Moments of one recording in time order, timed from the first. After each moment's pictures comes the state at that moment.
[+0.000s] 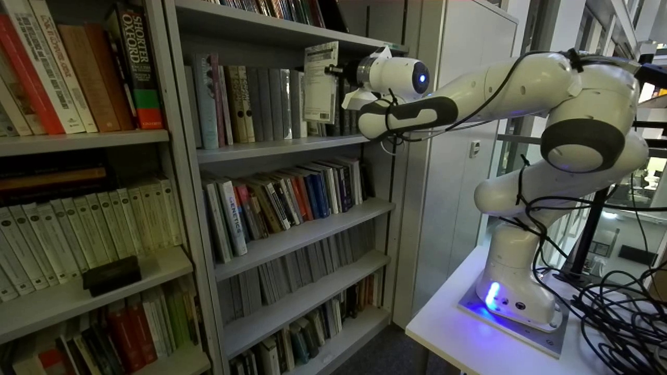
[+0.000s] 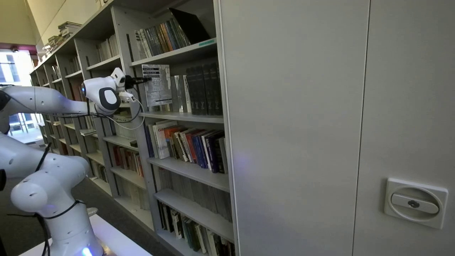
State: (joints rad) arm -0.82 -0.87 1.01 -2.36 0.39 3.45 0.42
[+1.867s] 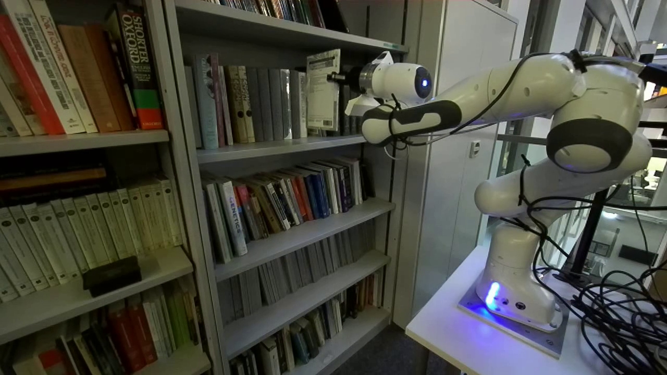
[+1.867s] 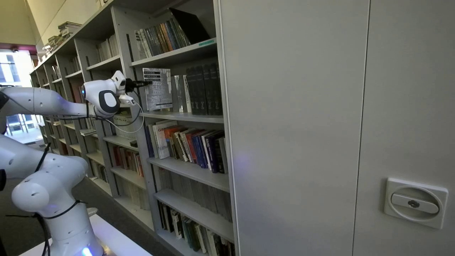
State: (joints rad) arm -0.79 -0.87 1.00 -2.41 0.39 3.45 0.42
